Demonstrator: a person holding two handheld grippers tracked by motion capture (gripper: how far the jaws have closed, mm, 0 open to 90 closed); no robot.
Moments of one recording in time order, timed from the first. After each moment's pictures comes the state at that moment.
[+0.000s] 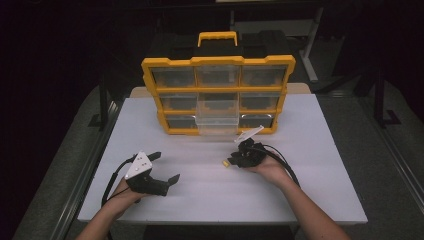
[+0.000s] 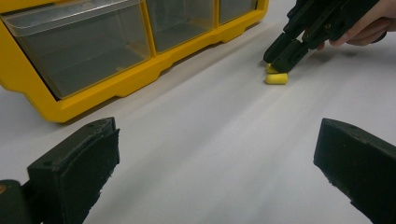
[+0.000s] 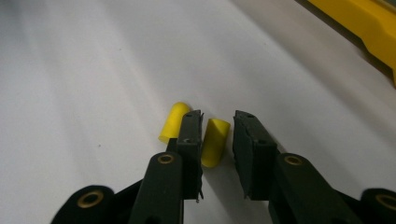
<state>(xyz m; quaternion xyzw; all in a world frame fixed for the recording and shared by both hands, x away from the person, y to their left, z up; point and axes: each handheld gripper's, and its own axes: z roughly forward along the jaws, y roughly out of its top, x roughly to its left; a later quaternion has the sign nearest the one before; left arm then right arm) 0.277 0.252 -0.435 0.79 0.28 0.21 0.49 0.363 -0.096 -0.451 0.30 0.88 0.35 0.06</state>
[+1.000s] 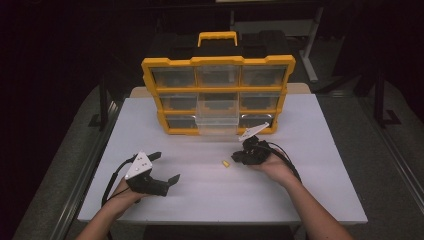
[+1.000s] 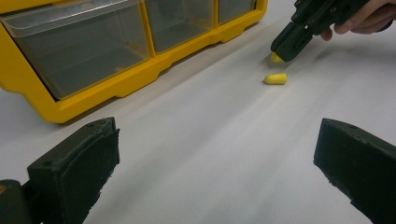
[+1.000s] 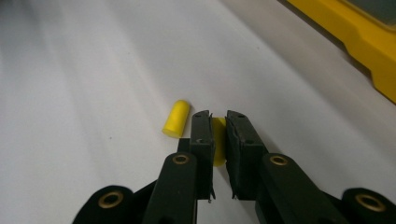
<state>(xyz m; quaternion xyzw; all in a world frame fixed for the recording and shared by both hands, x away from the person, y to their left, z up) 0.277 0.252 -0.434 0.80 0.28 0.21 0.49 0.363 -0.107 -0.439 0.30 0.88 0.36 0.05</state>
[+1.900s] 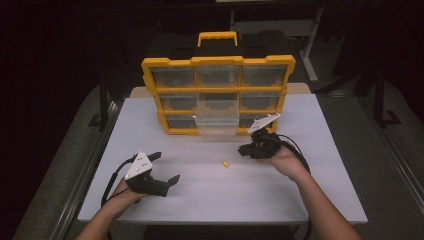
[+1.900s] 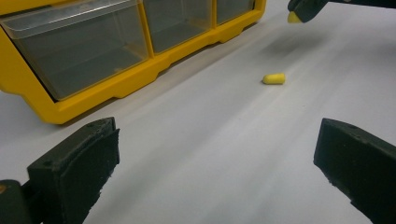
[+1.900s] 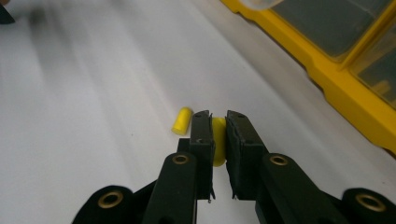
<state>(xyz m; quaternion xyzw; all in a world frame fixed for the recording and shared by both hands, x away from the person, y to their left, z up) 0.276 0.252 -0.434 0.80 0.28 0.21 0.49 0.357 -0.127 -0.396 0.30 0.88 0.37 0.05</state>
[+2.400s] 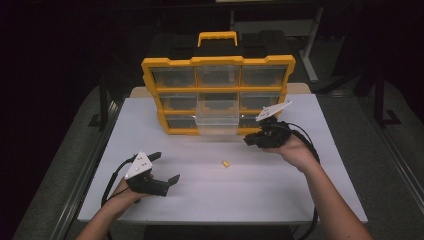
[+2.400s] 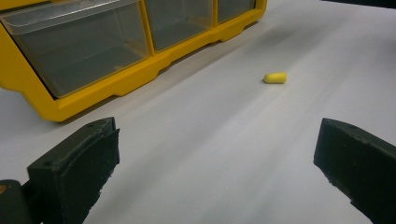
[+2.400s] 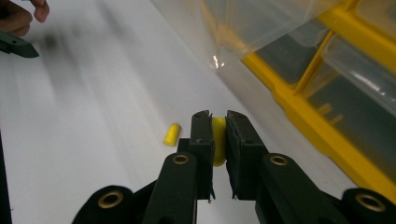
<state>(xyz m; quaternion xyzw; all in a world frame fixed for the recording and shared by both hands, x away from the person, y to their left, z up) 0.277 0.252 -0.435 0.80 0.28 0.21 0.49 0.362 -0.145 -0.354 0.30 0.87 0.38 0.07</state>
